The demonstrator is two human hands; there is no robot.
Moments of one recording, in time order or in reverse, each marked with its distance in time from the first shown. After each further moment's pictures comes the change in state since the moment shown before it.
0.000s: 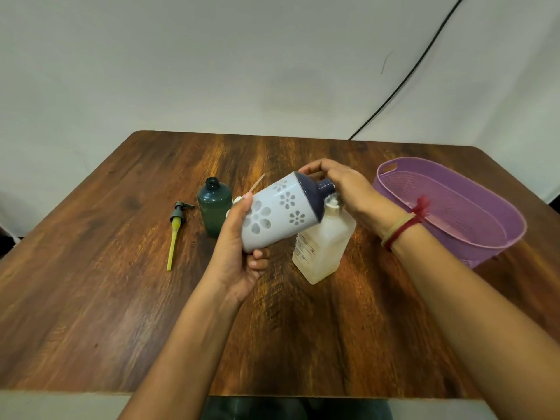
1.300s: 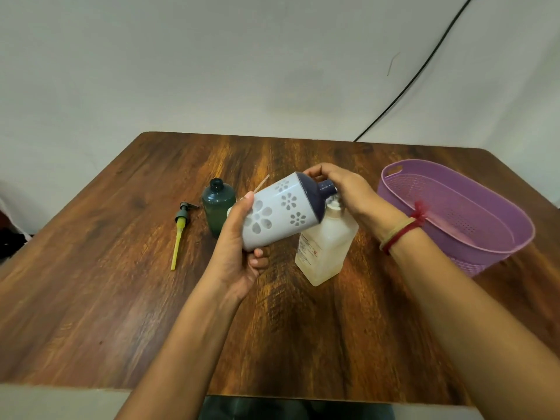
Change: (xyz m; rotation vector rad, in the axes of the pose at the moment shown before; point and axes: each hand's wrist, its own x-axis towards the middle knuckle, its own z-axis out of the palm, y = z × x) left_hand 0.002 0.003 0.001 0.037 0.019 0.053; right_hand -0.003 -0.002 0.004 0.034 0.012 0.016
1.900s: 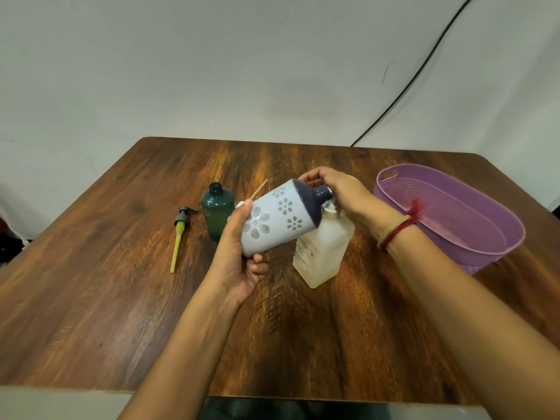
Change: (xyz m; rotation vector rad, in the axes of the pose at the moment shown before) left_hand 0.000 -0.004 -0.001 -0.044 -0.004 -0.052; right_hand 0.003 -0.008 0.000 -0.010 0.018 0.087
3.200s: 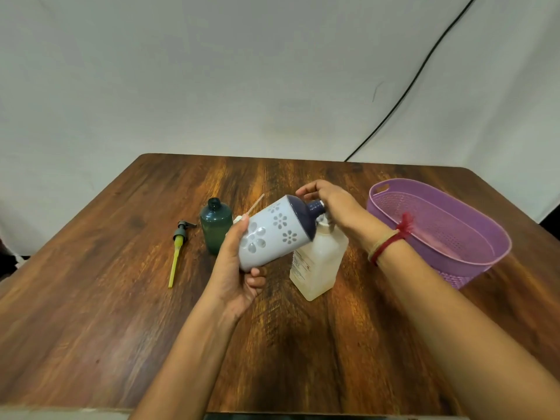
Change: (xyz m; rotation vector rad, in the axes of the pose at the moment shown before) left_hand -0.002 0.000 -0.002 -0.022 -0.002 -0.015; right_hand 0.010 0.007 0.000 -0.054 0.046 -0.004
